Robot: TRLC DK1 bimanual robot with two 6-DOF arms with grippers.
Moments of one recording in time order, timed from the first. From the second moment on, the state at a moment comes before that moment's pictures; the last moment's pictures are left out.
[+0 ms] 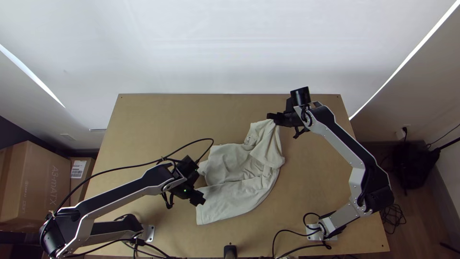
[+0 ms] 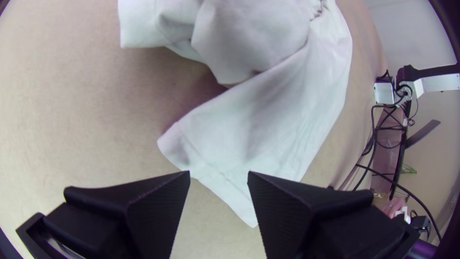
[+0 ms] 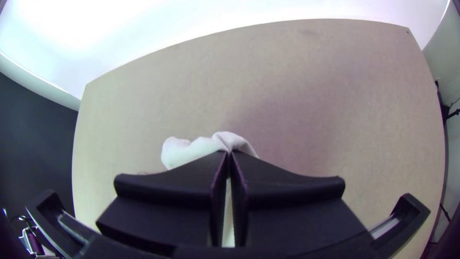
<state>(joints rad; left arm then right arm) -0.81 1.35 0.83 -0.81 0.28 -0.34 0.34 1.69 1.43 -0.64 -0.15 0.42</state>
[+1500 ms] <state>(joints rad) -0.31 1.18 1.14 -0.85 0.20 -0.11 0.06 1.52 1.43 -0.66 -0.15 0.27</state>
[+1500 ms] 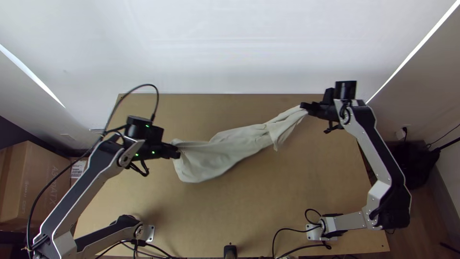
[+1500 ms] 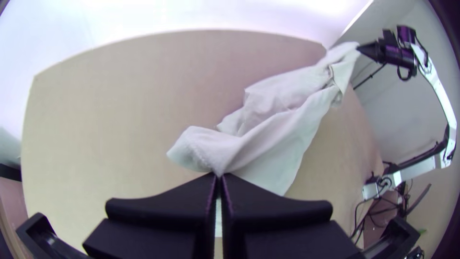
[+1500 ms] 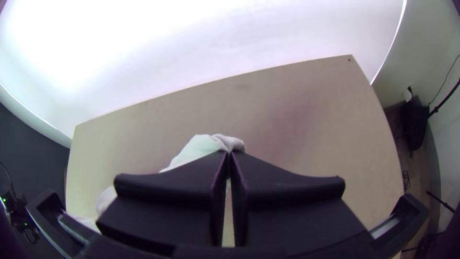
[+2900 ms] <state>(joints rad) -0.01 1.14 1.51 -0.26 0.14 -0.10 -0.05 1.21 1.55 -0.04 -0.14 0.22</state>
